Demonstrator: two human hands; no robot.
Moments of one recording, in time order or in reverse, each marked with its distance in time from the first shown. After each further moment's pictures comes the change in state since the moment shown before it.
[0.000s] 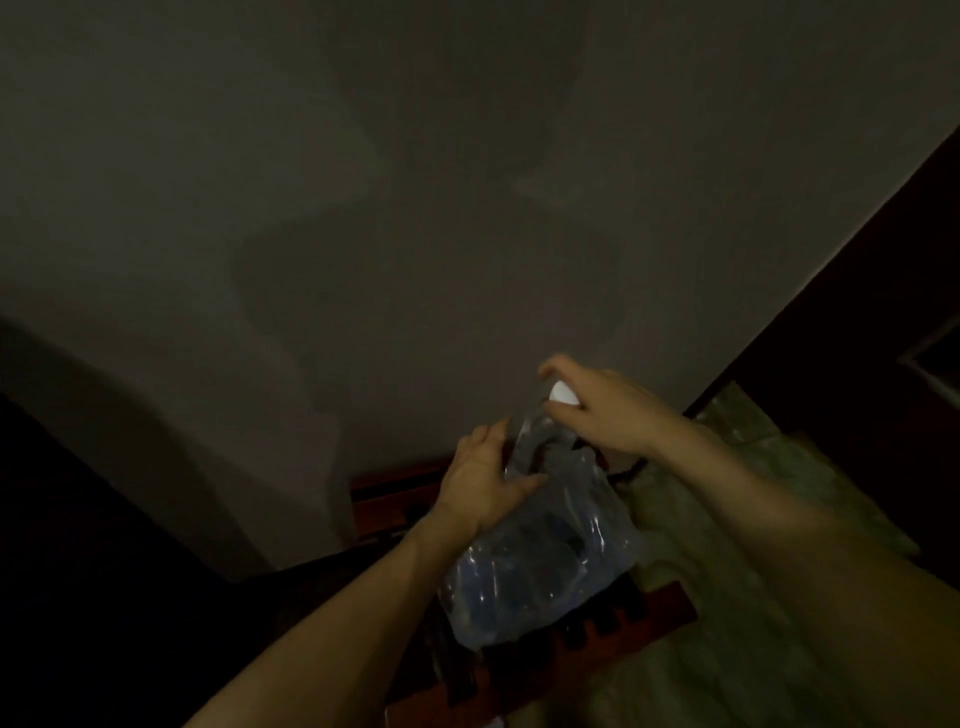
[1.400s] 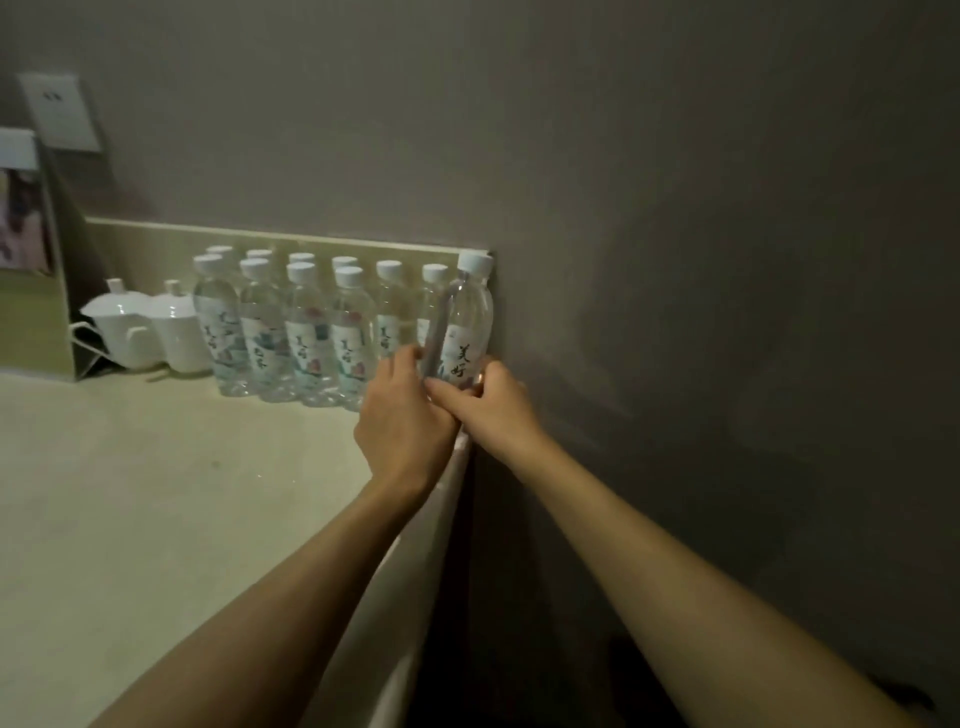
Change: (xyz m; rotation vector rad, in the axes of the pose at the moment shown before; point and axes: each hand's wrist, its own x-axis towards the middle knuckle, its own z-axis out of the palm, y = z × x) left_hand -0.278 -0.030 -0.418 0.345 1.322 -0.128; right_hand 0.005 -0.525 0.055 0.672 0.203 -0.416
